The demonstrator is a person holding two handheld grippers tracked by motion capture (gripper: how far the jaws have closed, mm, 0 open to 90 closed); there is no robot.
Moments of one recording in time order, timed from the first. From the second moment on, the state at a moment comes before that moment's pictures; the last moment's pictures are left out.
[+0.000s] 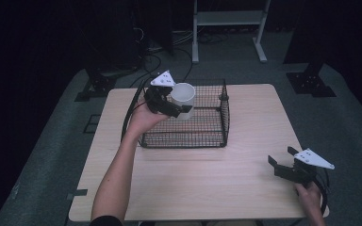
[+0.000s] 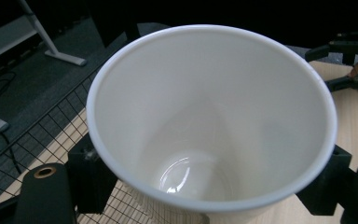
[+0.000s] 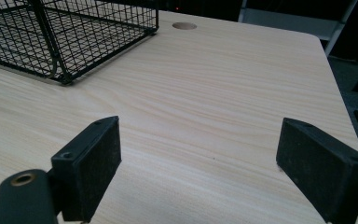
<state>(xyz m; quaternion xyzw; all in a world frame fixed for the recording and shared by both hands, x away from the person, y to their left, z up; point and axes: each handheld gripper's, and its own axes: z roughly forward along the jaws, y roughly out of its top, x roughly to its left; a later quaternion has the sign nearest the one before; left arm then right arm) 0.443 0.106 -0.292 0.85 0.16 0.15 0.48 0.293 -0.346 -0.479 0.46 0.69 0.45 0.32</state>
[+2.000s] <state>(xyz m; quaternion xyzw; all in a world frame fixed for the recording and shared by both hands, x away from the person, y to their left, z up) 0.509 0.081 -0.361 0.88 0.21 0.13 0.40 0.293 -0.347 -0.479 0.46 0.69 0.45 0.32</state>
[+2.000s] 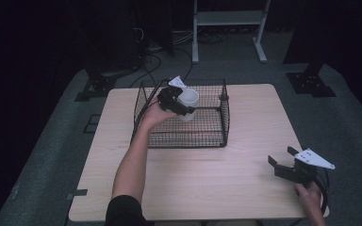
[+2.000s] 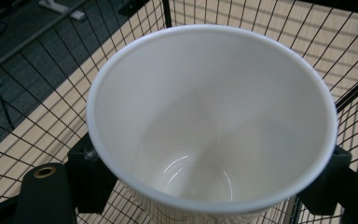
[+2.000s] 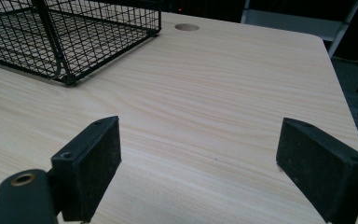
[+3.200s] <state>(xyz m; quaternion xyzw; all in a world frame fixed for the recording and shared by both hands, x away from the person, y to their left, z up) 0.527 0.066 -0.406 0.91 0.23 0.07 0.34 0.293 -0.347 -0.479 0.46 0.69 0.45 0.32</state>
